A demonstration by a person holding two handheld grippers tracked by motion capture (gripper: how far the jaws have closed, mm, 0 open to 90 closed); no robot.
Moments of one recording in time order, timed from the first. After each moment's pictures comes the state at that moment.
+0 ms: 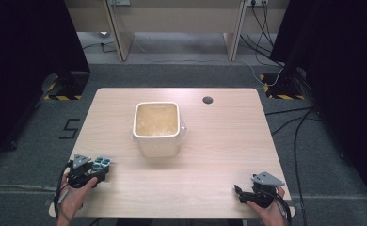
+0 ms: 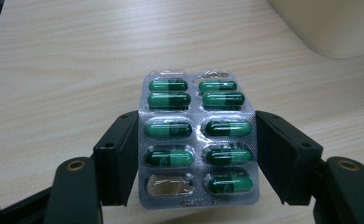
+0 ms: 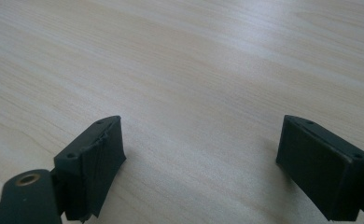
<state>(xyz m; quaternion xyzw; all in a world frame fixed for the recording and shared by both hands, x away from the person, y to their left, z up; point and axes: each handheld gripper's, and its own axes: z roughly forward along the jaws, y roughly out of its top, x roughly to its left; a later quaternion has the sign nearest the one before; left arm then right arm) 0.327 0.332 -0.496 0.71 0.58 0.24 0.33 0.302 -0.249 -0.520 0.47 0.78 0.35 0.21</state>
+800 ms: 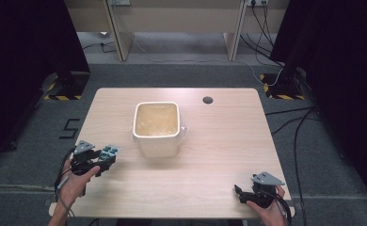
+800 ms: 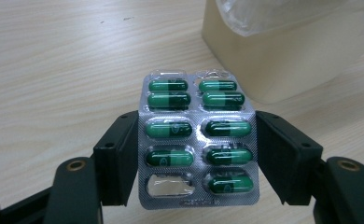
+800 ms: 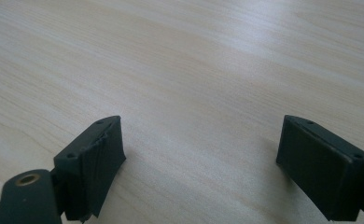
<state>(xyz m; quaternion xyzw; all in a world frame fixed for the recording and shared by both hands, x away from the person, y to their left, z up) 0.352 0.317 -0.452 0.74 0.53 0.20 0.38 0.302 -0.249 -0.520 0.47 0.78 0.35 0.21</state>
